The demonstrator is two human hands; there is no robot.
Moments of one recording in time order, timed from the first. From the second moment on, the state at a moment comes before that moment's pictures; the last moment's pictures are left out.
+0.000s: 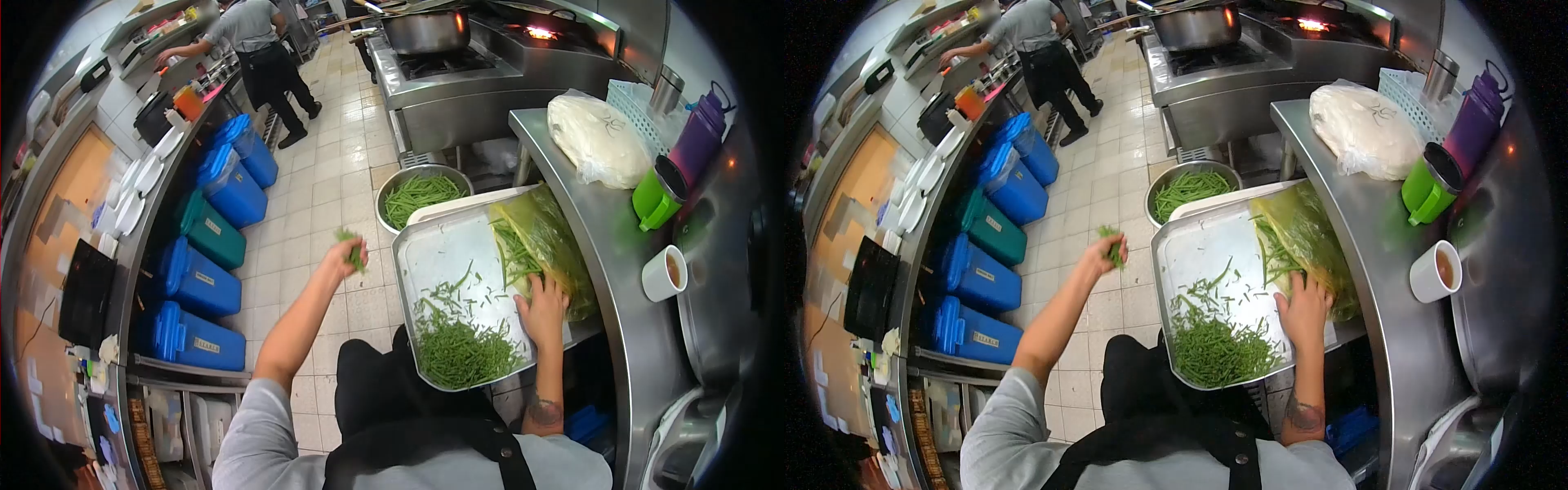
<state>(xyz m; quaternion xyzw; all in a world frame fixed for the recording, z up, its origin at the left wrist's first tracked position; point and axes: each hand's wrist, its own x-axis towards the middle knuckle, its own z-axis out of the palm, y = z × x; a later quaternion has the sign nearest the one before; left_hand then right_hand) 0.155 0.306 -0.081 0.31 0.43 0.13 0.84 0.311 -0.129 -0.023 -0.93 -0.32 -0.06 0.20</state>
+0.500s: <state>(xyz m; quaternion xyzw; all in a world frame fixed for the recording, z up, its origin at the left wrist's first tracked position) 0.279 0.287 -0.076 0.40 0.45 0.19 0.78 0.324 -0.127 -0.027 -0.88 -0.29 -0.09 0.37</state>
